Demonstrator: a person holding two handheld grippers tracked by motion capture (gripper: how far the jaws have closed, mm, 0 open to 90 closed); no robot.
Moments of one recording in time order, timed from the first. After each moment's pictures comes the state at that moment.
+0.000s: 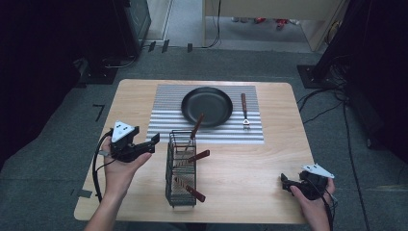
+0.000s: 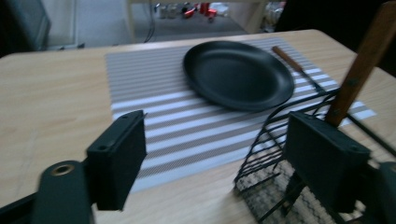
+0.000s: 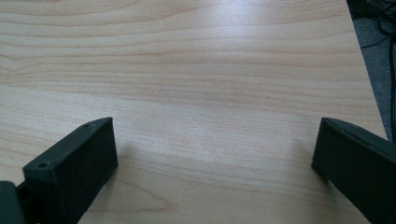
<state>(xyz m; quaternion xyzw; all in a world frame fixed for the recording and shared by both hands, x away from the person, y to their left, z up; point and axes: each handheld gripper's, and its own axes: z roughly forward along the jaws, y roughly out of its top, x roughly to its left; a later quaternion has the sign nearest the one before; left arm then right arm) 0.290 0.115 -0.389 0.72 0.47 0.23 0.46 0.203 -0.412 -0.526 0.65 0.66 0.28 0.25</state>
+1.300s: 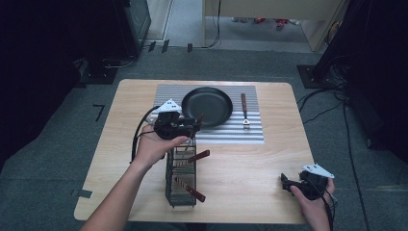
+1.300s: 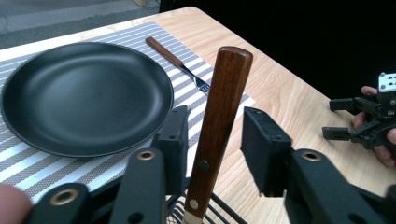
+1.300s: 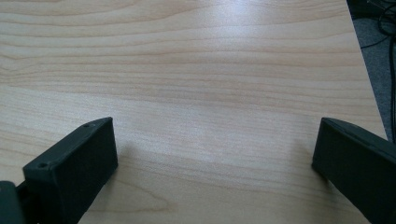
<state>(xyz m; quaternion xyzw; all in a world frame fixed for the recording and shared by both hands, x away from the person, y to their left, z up) 0.351 0.022 -0.376 0.80 0.34 0.05 0.49 0.203 -0.412 -0.526 0.65 0.66 0.28 0.25</state>
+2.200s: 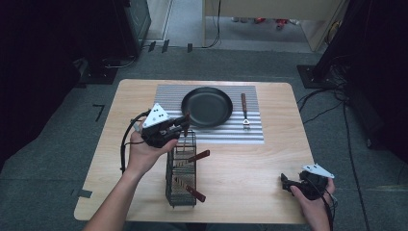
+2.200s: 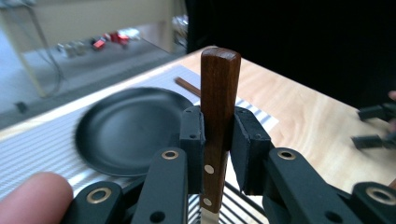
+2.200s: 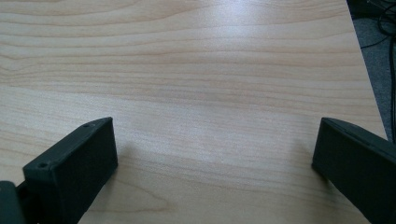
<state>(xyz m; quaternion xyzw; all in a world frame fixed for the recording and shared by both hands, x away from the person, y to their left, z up) 0.312 0.052 -0.357 0.77 0.31 0.18 0.53 0.203 -0.412 -0.526 0.65 0.66 0.28 0.25</state>
